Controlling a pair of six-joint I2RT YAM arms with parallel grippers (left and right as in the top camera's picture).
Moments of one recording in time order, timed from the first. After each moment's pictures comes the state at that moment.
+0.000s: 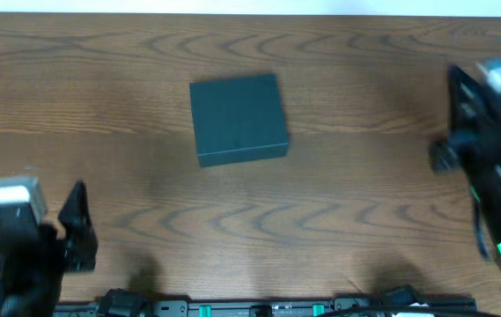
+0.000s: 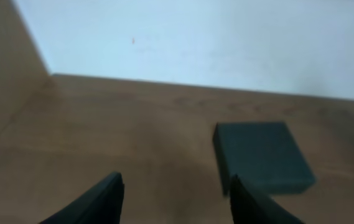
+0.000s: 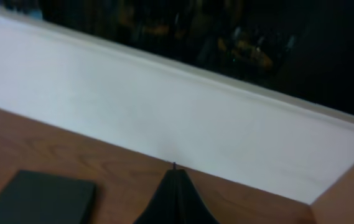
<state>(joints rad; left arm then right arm) -0.20 0.62 1.45 -1.20 -0.21 -0.14 0.32 0.91 1.62 -0.80 0.18 -0.19</state>
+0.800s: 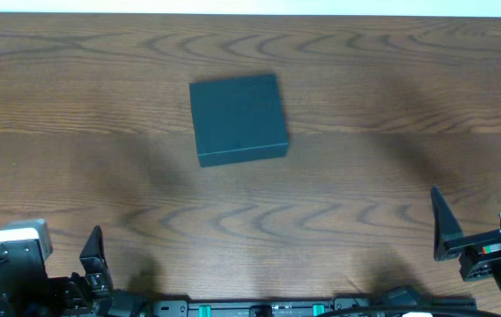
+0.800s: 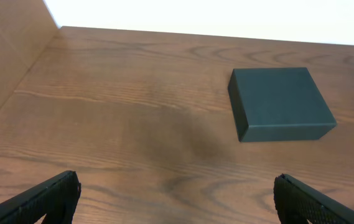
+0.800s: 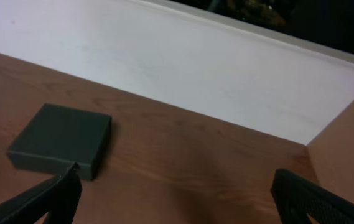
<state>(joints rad) -0.20 0.55 1.45 -1.44 -0.22 -0.14 0.32 0.69 1.62 -1.20 0.17 -0.15</state>
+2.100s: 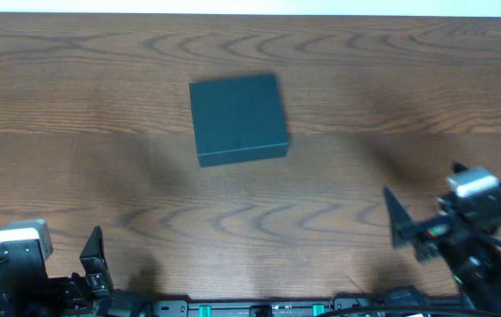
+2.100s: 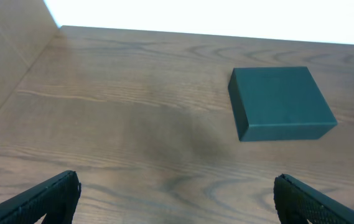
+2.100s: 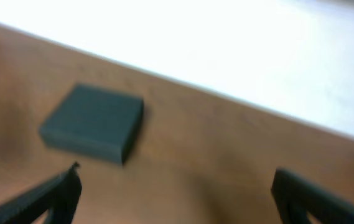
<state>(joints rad) -0.20 0.55 1.45 -1.44 -0.22 -0.14 0.21 0.54 1.15 -0.90 -0.08 -0.14</state>
